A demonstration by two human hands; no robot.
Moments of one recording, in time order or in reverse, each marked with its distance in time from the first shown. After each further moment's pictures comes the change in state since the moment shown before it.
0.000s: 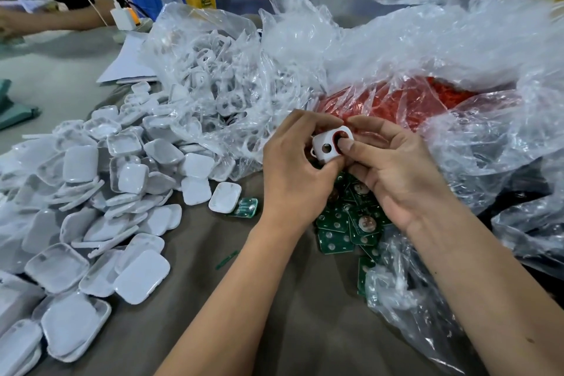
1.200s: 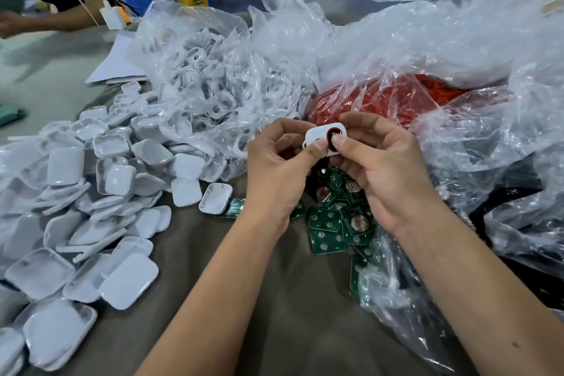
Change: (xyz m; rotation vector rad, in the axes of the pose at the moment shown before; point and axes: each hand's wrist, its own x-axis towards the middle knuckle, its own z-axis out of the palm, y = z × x) left_hand -0.003 0.001 -0.003 -0.559 -0.013 -0.571; right_hand 0.001 0.010 0.000 -0.075 0.033 -0.133
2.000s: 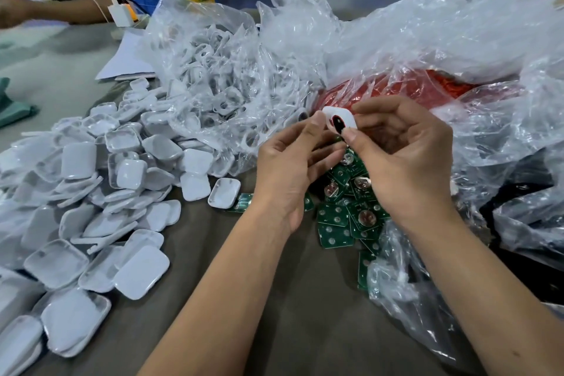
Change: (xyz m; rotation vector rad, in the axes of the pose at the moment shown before) left_hand -0.006 0.012 0.006 -0.424 -0.036 -0.308; right_hand -0.010 -0.005 0.000 -0.442 0.043 -0.545
